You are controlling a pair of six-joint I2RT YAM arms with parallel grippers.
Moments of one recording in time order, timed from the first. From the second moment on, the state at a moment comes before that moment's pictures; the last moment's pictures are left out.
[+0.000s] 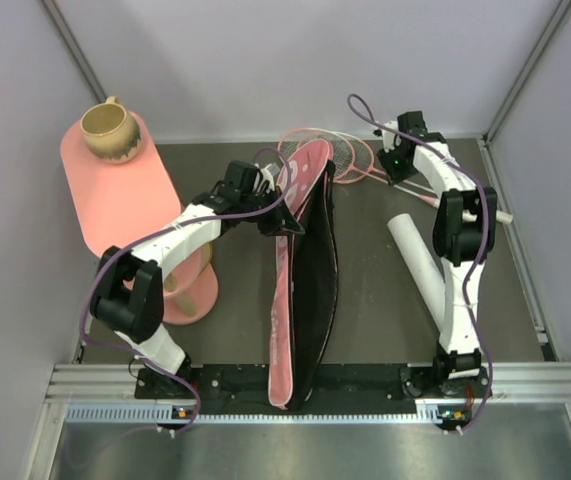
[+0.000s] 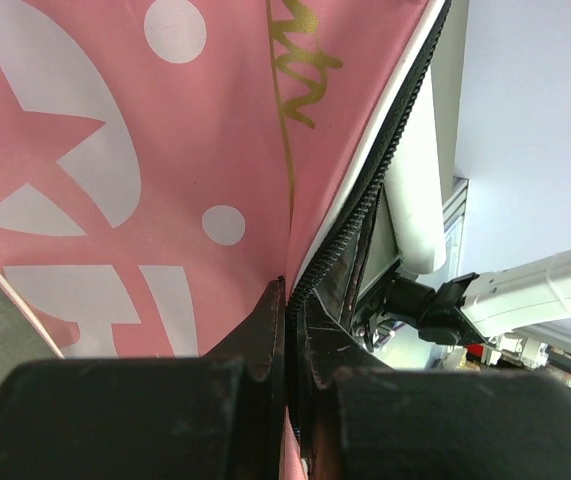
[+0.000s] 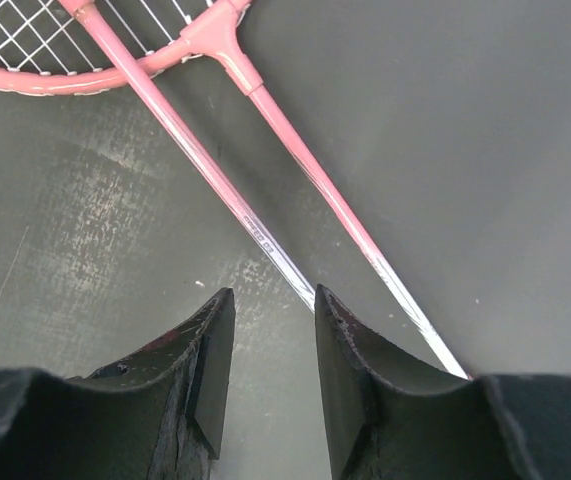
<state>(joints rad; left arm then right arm) -0.45 1.64 1.23 -0.33 0.61 -0.71 0.12 2.30 2.03 -0.73 -0.04 -0.36</state>
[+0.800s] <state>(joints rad) -0.45 1.64 1.24 -0.36 0.46 -0.70 0.14 2.40 2.07 -0.73 -0.06 -0.57</state>
